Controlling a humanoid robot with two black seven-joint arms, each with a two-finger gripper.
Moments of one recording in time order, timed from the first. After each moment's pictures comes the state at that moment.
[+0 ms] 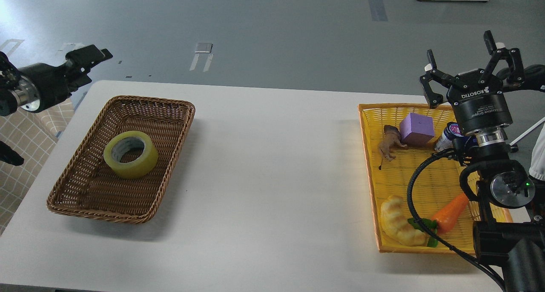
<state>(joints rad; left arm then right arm) -0.65 0.99 -0.85 -1.24 0.68 -0.31 0.02 0.34 0.00 1.70 1.18 -0.15 0.49 -0.18</state>
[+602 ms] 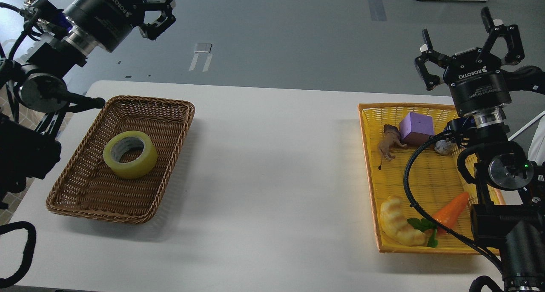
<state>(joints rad) -0.62 0.34 -1.37 -1.24 0.35 -0.49 0.01 0.44 -0.01 1.69 1.17 -0.16 0.49 -0.19</state>
